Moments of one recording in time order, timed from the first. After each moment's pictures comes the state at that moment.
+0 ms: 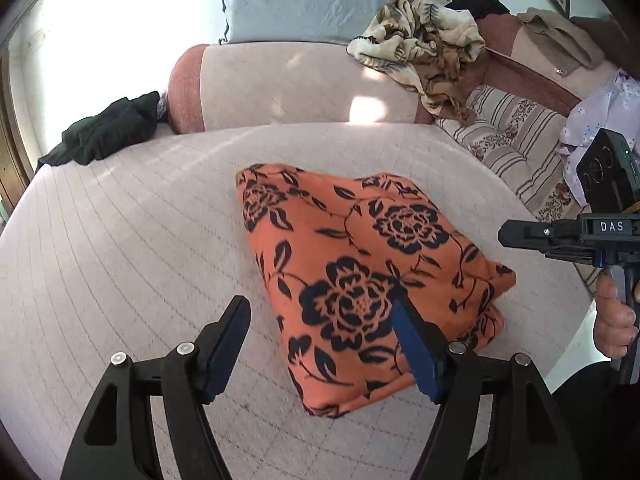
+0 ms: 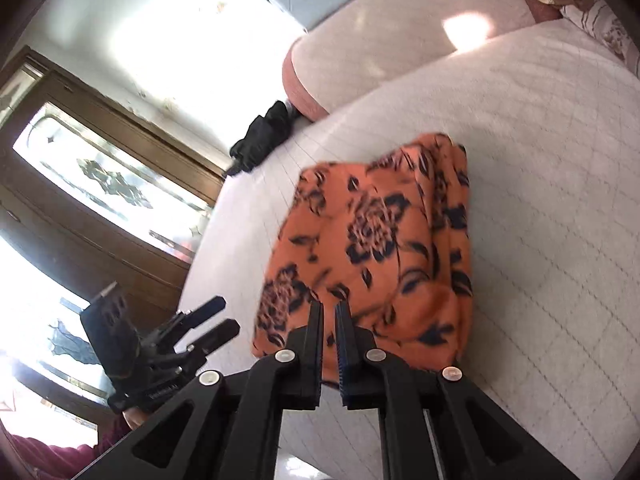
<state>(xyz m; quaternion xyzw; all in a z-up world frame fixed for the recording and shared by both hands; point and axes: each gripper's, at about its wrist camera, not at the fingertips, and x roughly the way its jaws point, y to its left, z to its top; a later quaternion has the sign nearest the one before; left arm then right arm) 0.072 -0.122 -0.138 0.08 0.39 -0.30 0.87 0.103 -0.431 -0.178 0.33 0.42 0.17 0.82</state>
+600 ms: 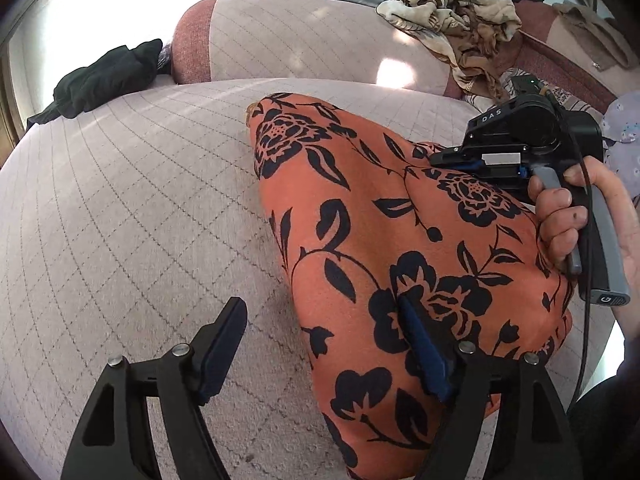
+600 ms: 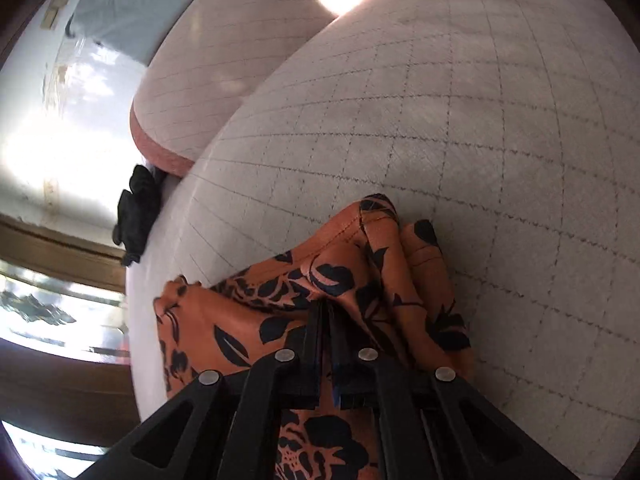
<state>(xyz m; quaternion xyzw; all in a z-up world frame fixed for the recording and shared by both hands) 0.113 -0.135 -0.213 0.07 0.44 -0.28 0.85 0.258 -0.455 -0.276 0.43 0.48 -0.03 0.76</state>
